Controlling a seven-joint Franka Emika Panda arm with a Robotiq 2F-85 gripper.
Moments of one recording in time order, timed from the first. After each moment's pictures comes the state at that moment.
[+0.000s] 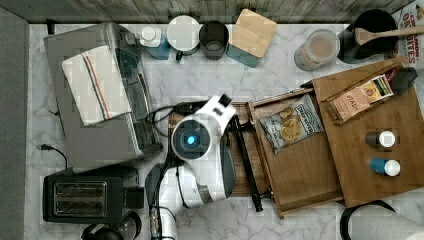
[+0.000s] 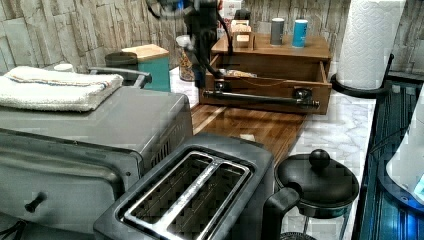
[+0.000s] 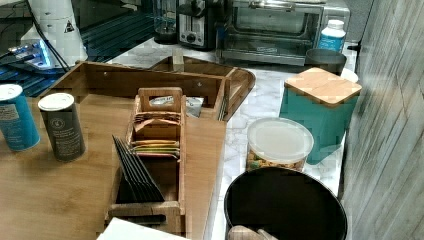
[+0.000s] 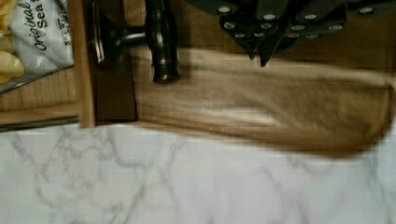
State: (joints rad) arm 0.08 0.00 0.05 -2.39 -0.19 0.88 -0.68
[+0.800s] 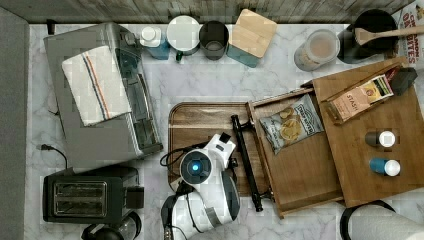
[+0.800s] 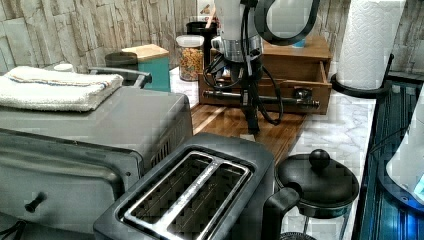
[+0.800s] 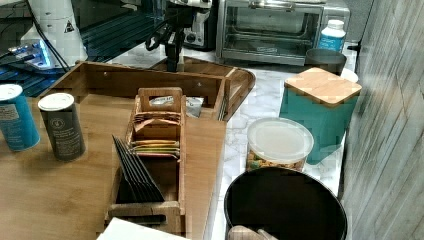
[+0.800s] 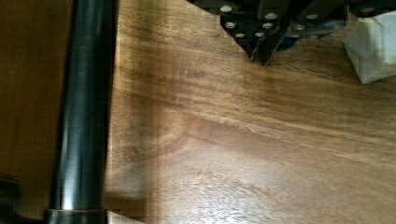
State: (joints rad) arm 0.09 0.02 0.02 -2.65 -0.29 0.97 -0.70
